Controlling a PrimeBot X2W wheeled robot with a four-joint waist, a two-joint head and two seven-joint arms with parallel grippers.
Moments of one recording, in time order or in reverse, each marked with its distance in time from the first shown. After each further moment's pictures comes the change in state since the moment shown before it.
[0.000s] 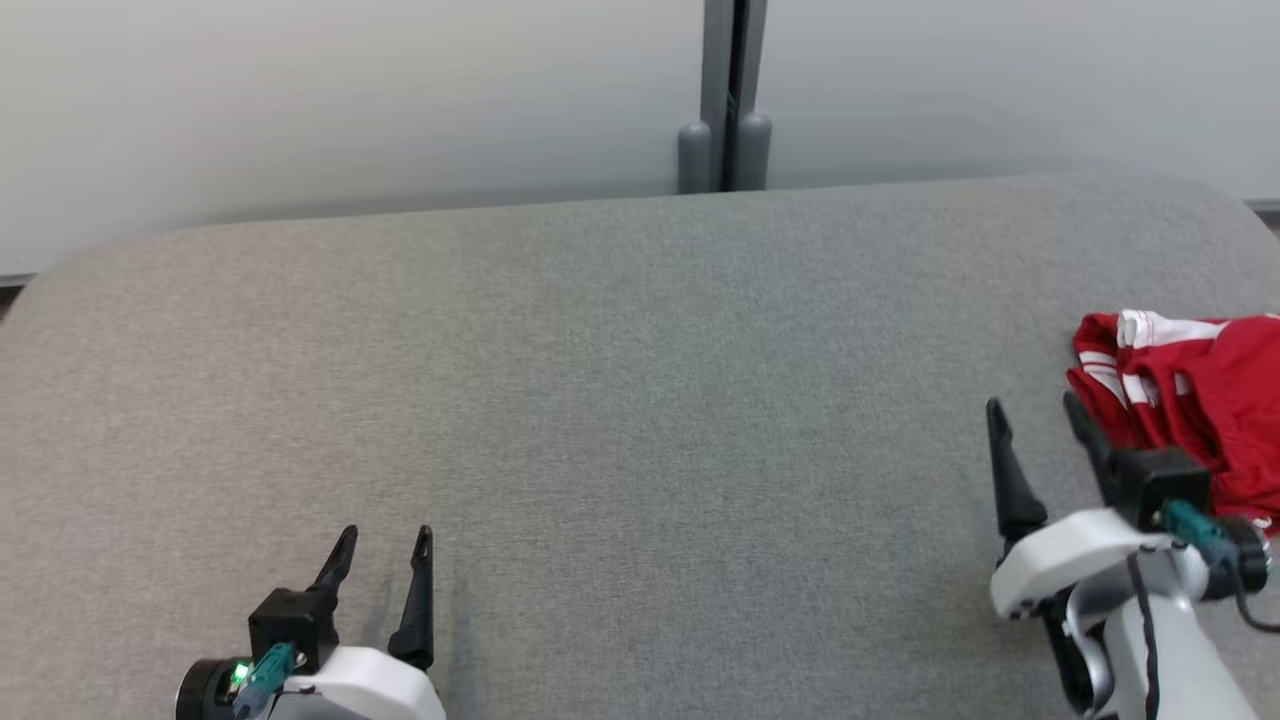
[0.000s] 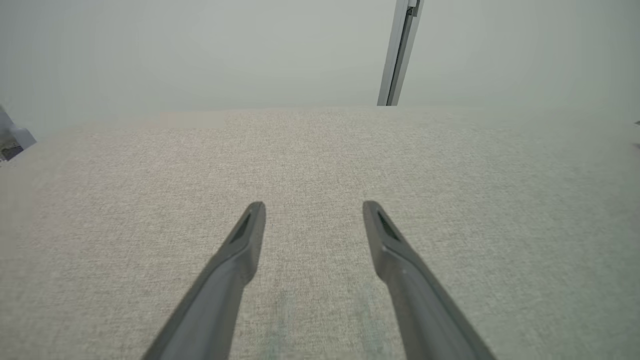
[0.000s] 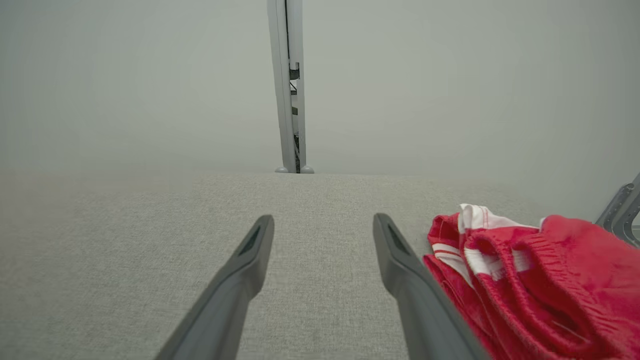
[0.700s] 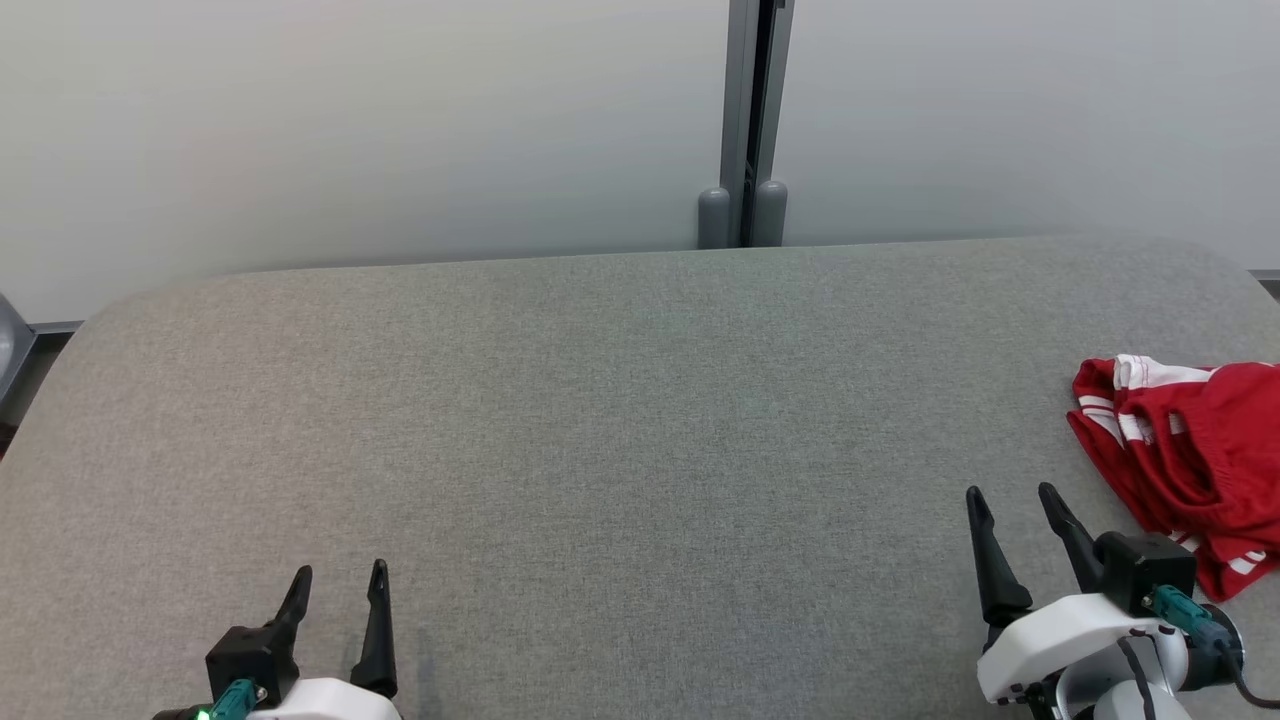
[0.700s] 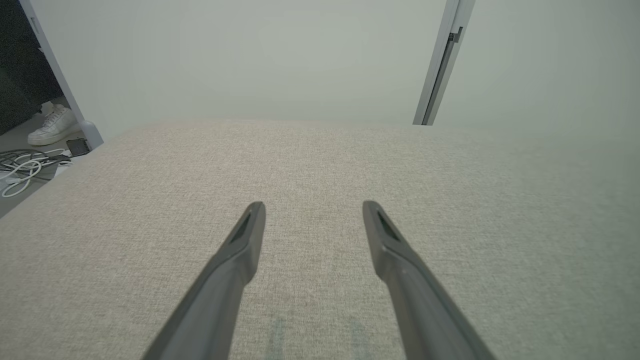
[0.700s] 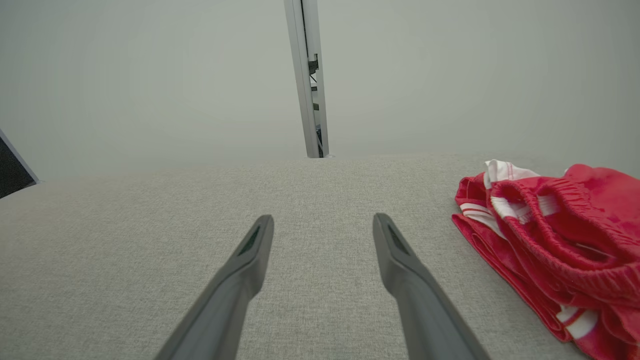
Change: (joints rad) left arm 0.066 0.000 0.082 -0.002 -0.012 0.022 0.000; right arm 0.167 0.003 0.079 -0.045 0.154 0.000 0.000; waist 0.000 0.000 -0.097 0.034
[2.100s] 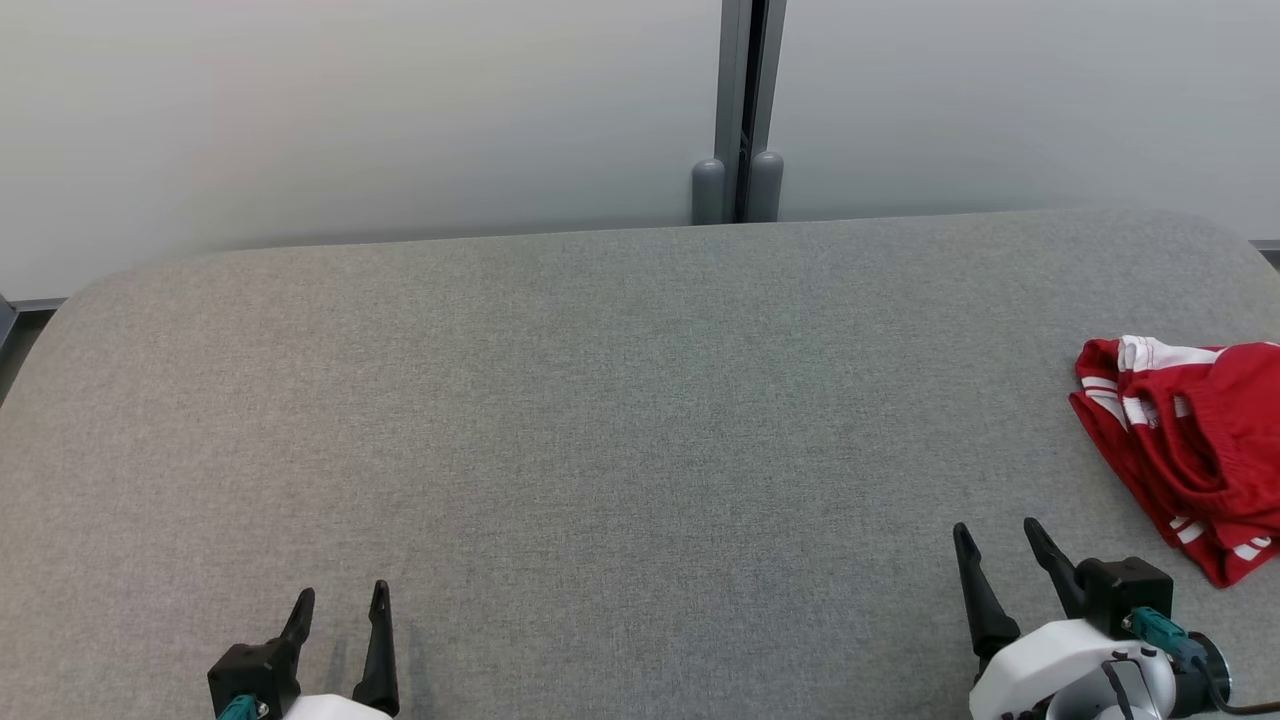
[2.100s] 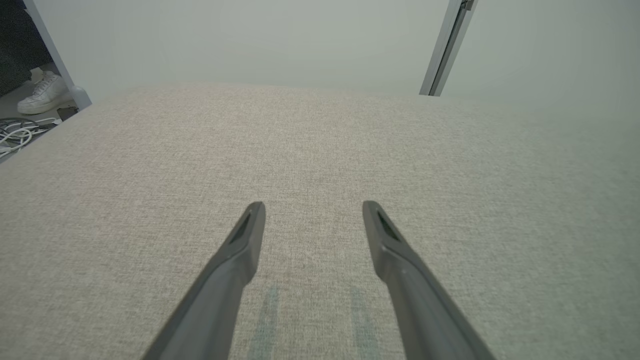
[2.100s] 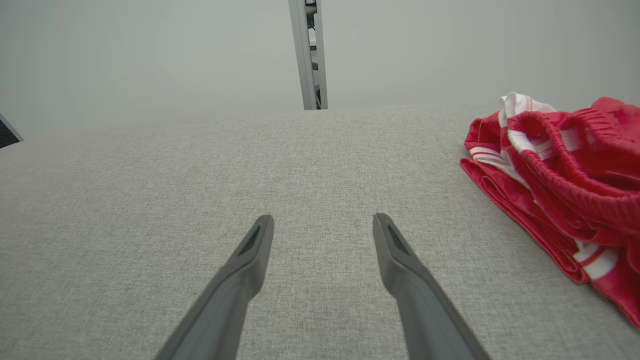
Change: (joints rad) left arm 0.017 -0.005 0.004 0.025 -0.023 -0.001 0.001; right arm 0.015 0.007 0.012 0.060 -0.020 0.000 0.002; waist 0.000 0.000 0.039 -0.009
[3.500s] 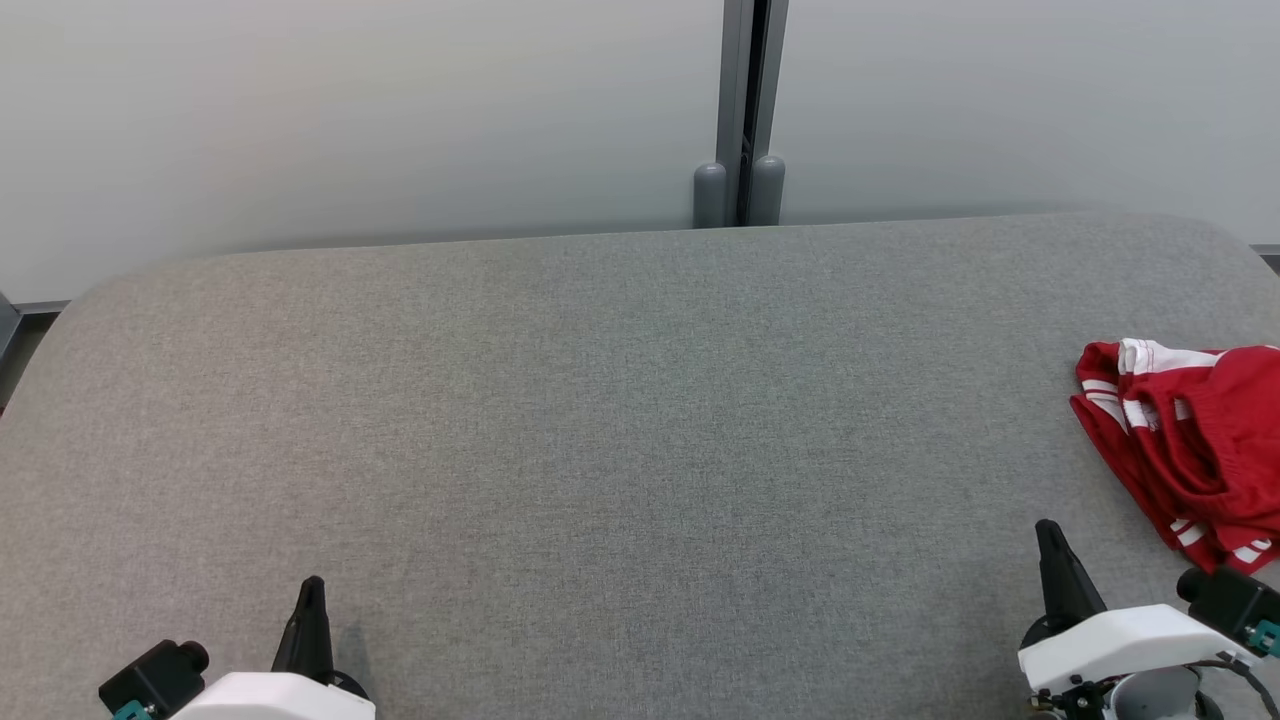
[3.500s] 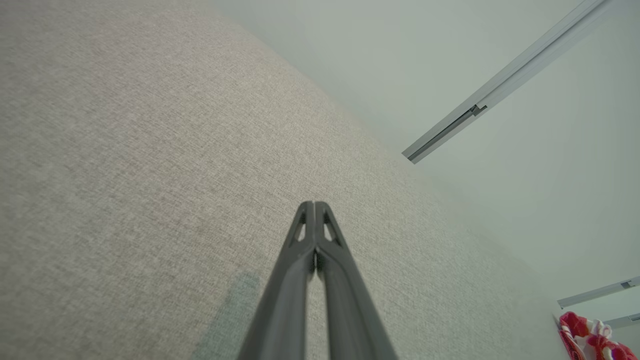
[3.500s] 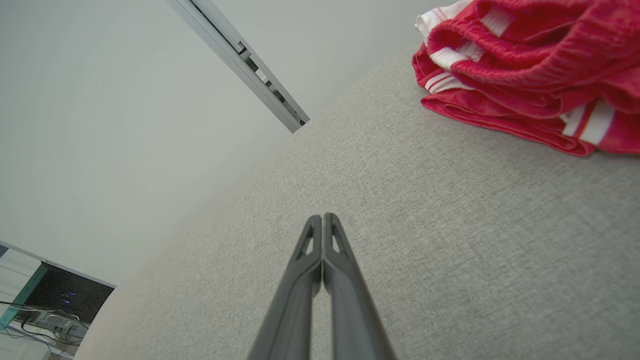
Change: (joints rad) left arm 0.003 -0.007 0.048 -0.070 -0.538 -0.050 0.148; right arm 0.042 0.008 -0.062 -0.105 0.557 0.000 0.146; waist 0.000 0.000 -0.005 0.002
